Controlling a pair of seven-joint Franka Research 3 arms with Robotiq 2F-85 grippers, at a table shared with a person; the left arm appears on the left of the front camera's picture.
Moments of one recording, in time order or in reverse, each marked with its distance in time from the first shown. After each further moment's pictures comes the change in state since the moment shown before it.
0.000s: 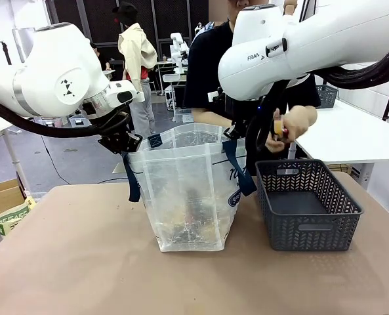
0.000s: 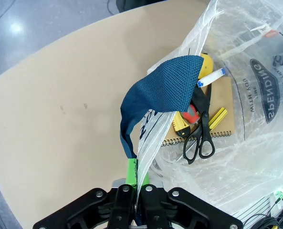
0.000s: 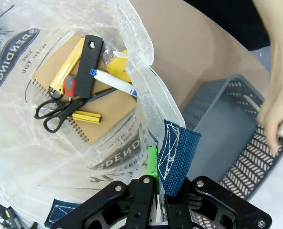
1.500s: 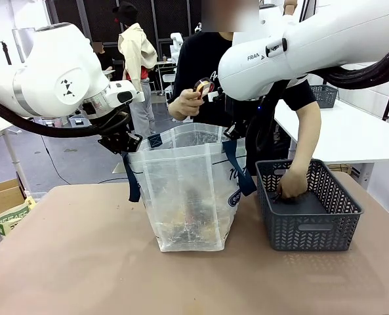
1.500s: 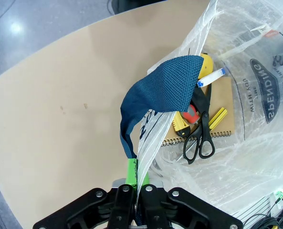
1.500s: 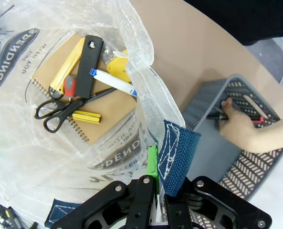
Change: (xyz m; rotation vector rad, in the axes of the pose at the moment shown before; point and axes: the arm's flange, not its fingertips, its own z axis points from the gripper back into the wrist) left arm 0.000 0.000 0.000 0.000 0.000 0.000; right arm 0.000 0.000 0.000 0.000 0.000 0.000
